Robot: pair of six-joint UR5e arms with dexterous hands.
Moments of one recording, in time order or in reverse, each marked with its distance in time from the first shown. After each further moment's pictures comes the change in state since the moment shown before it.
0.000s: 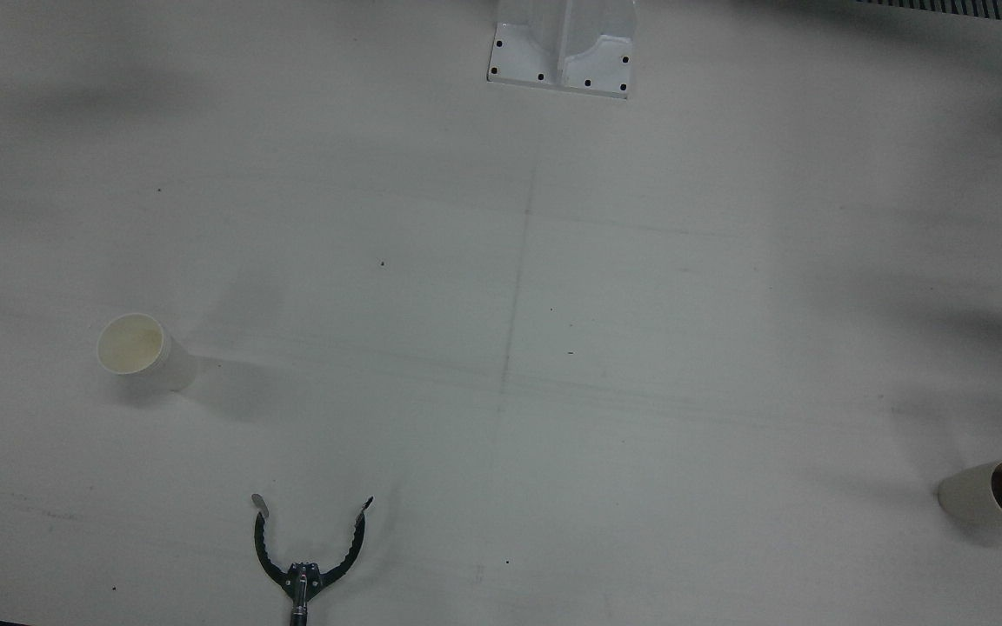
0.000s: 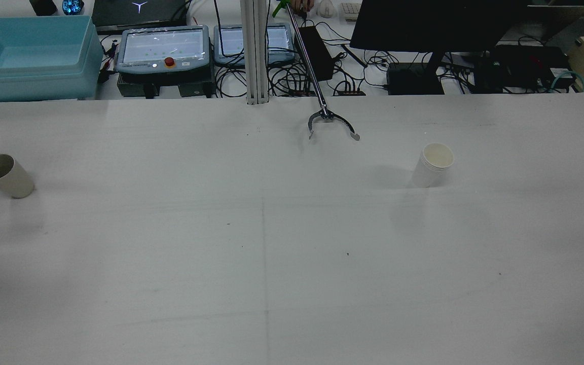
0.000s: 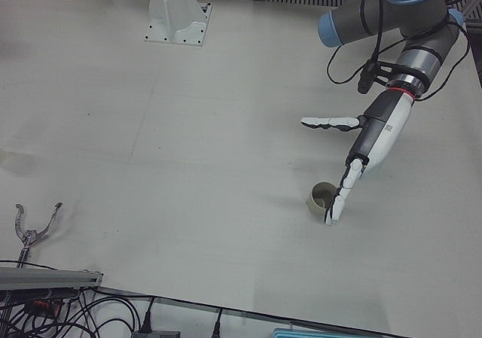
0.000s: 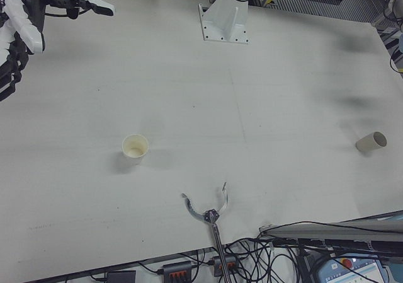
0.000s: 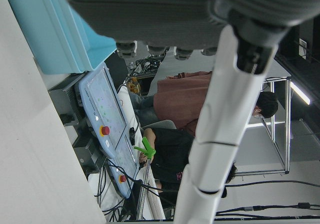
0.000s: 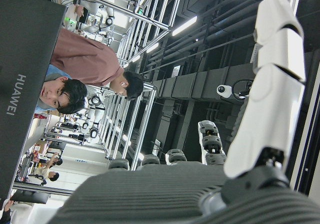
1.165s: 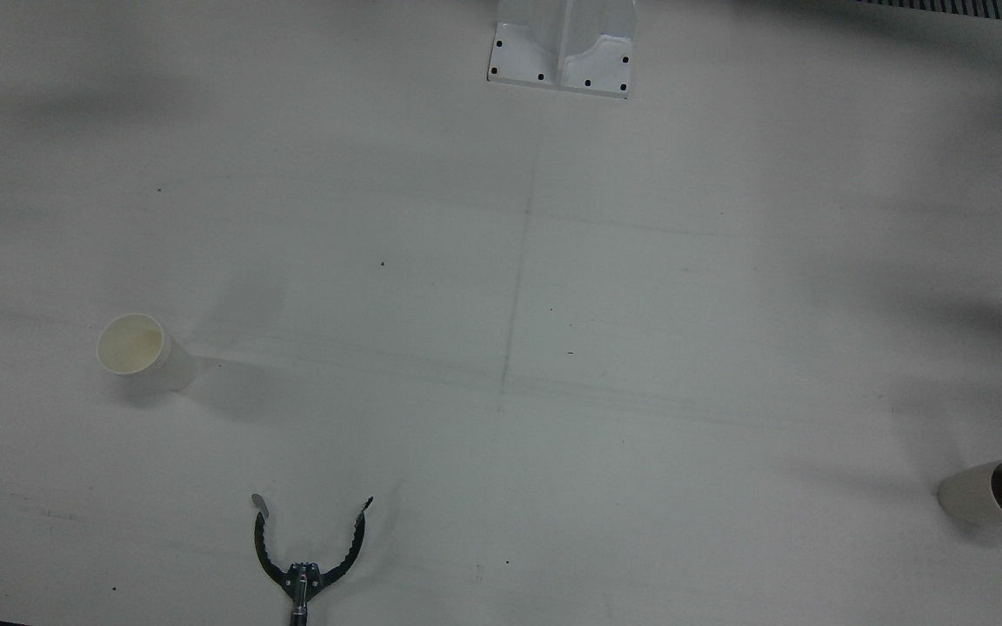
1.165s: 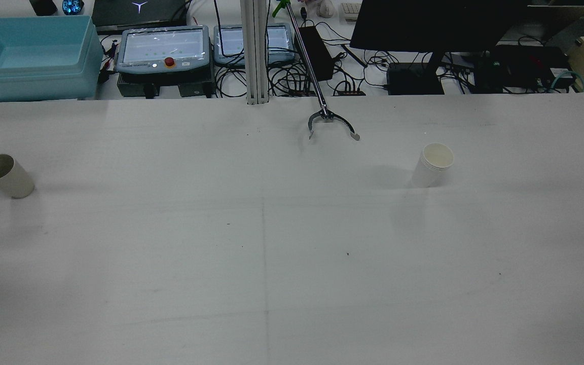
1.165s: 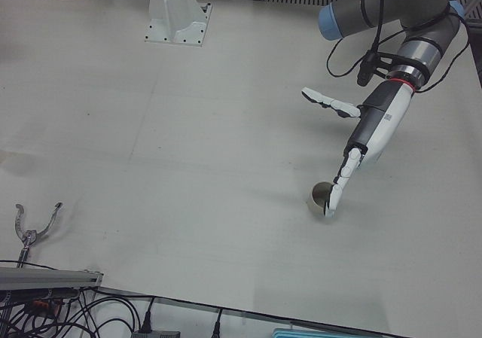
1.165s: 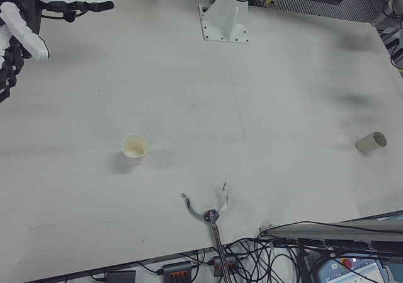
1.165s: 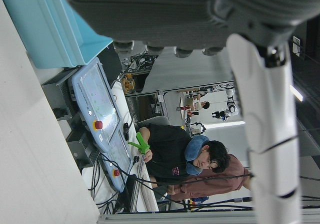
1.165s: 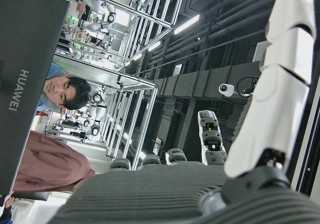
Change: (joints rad) left arm -0.004 0.024 -0.048 -0.001 0.003 -0.006; right arm 0.013 0.013 -0.026 0.001 -0.011 0.000
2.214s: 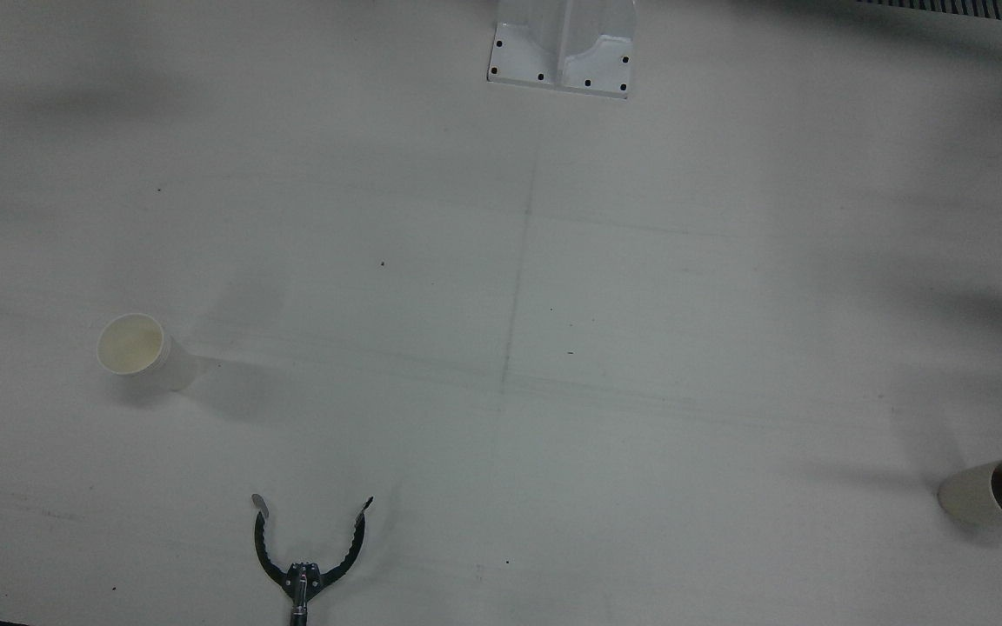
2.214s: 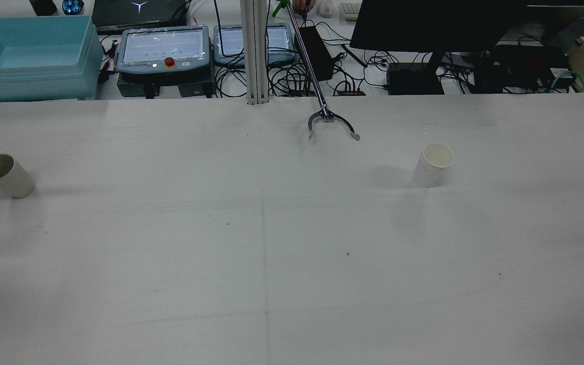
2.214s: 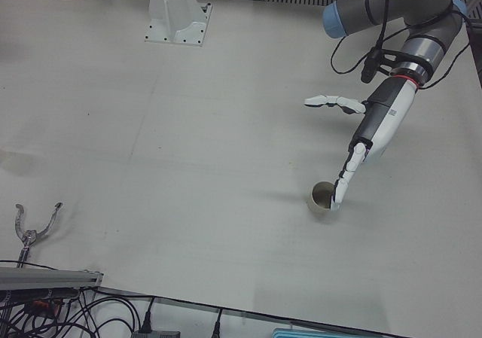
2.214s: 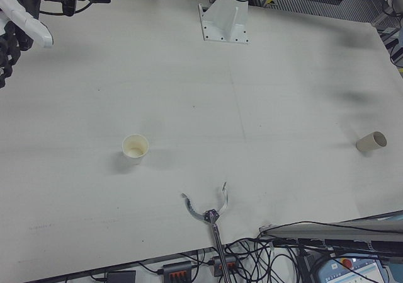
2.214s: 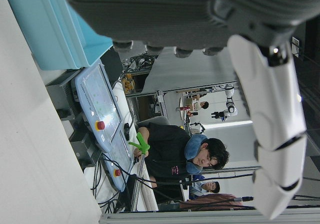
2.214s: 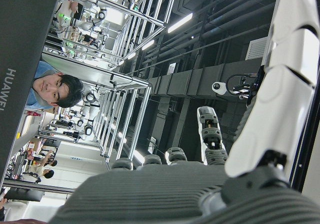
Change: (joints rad) left arm -0.002 0.038 -0.014 -0.028 0.000 -0.005; right arm 0.014 0.000 0.020 0.000 -0.001 0.003
